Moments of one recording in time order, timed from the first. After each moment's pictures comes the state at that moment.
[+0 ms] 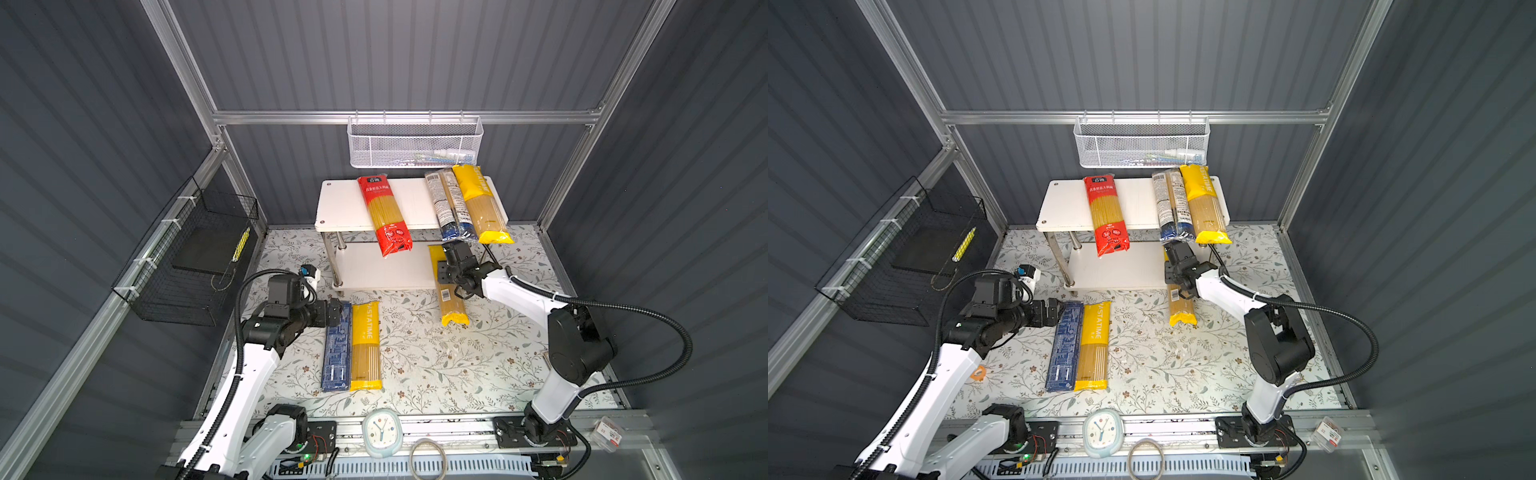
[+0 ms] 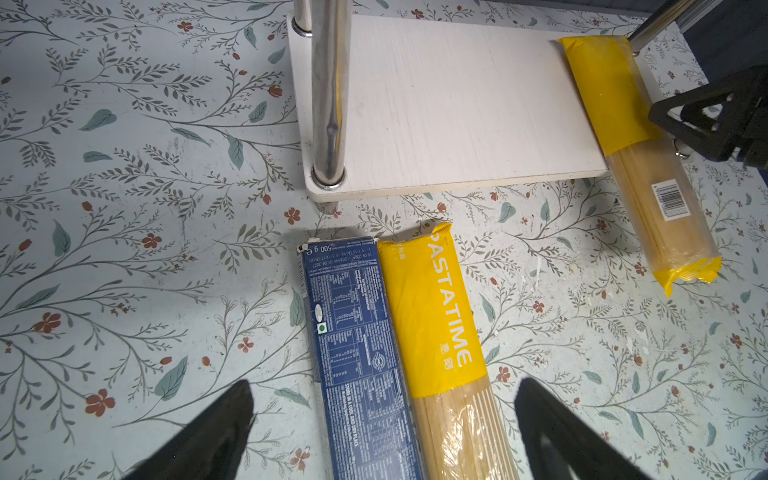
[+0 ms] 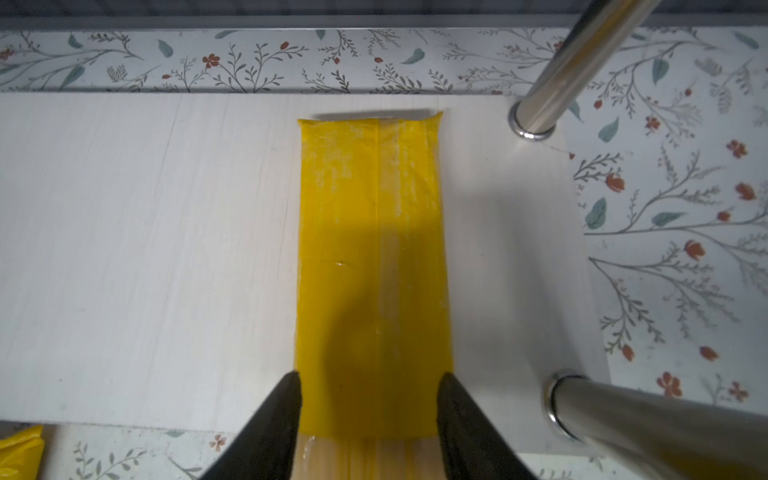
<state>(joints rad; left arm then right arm) -0.18 0.95 0.87 -0.72 0.20 -0.09 0.50 1.74 1.24 -0.31 0.28 0.34</state>
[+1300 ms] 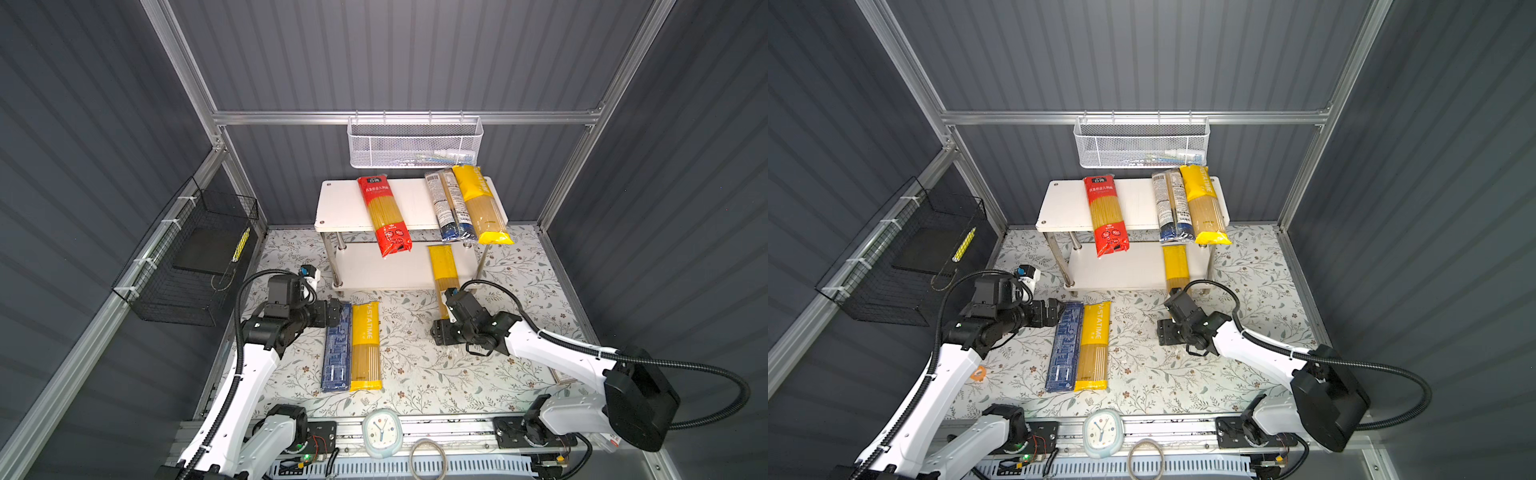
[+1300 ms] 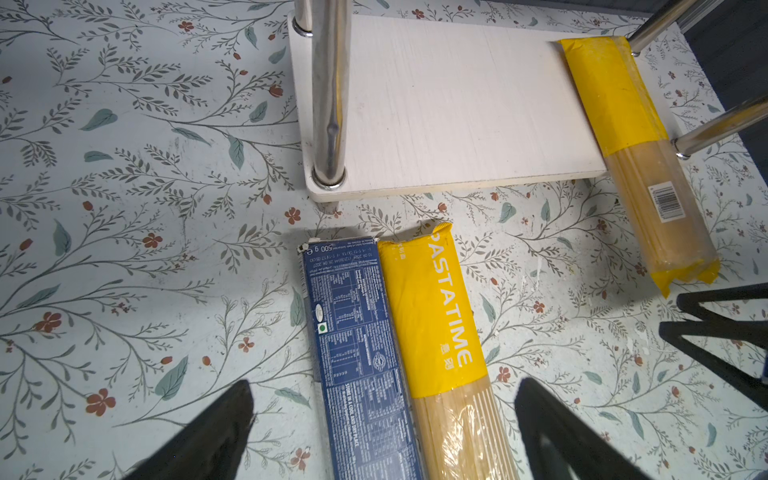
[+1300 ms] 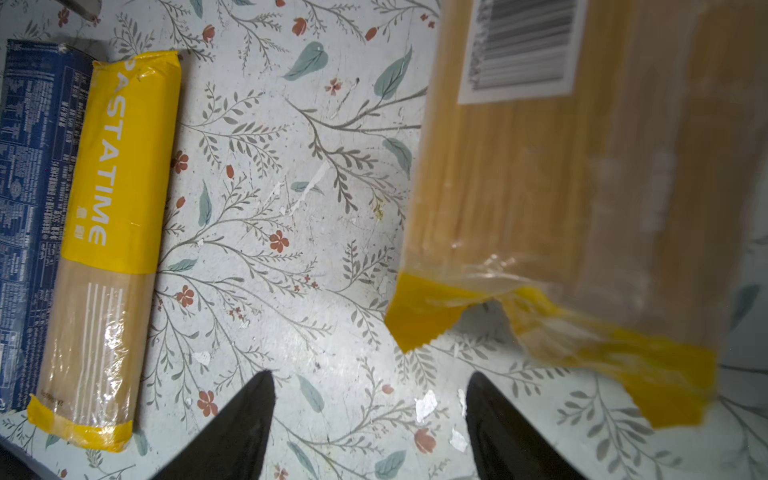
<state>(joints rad) -0.18 0.95 0.87 -0.72 0.20 -0.09 0.73 1.35 0.76 -0.40 0.03 0.54</state>
